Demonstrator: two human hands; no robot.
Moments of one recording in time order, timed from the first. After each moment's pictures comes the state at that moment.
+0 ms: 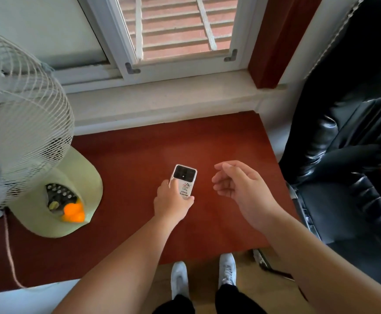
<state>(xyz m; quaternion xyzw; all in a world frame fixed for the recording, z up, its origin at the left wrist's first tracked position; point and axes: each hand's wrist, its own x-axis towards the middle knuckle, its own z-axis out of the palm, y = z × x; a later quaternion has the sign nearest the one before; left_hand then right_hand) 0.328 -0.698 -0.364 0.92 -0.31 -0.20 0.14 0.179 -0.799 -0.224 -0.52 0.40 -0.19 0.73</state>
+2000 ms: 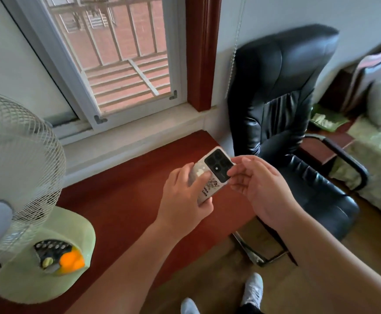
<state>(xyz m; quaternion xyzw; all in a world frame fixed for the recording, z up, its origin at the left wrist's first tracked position) 0.286 -0.651 -0.199 0.62 -0.73 0.02 0.31 0.109 -0.700 -0.138 -0.43 0.40 -0.45 0.67</state>
